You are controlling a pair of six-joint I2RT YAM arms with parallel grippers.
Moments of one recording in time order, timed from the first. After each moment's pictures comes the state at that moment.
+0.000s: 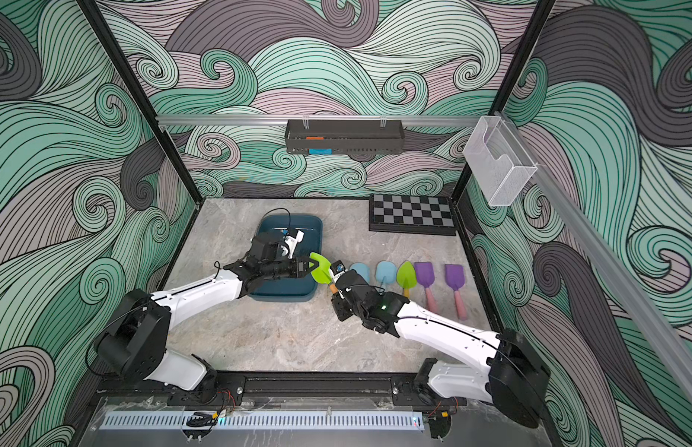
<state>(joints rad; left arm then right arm) -0.54 1.51 0.85 0.08 0.47 -0.53 0.91 1.20 0.74 -0.39 0.17 0.31</state>
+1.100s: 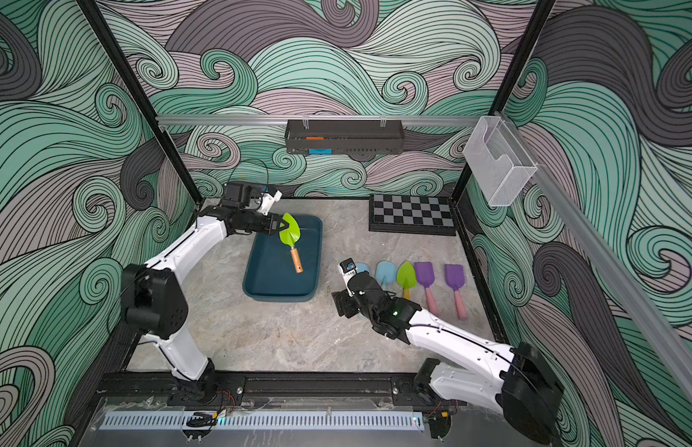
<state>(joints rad) -0.20 1.85 1.55 -0.66 0.57 0.06 0.85 1.09 0.64 -0.28 0.21 0.28</state>
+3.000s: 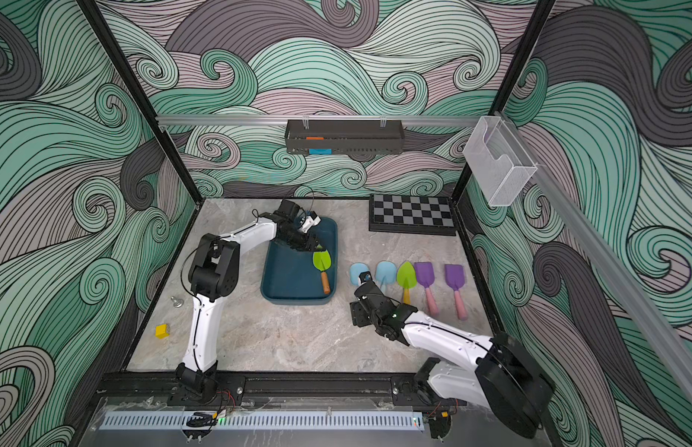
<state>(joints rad) -0.37 2.23 1.75 -0.63 0.62 -0.09 0.75 1.19 0.48 -0.28 0.21 0.47</state>
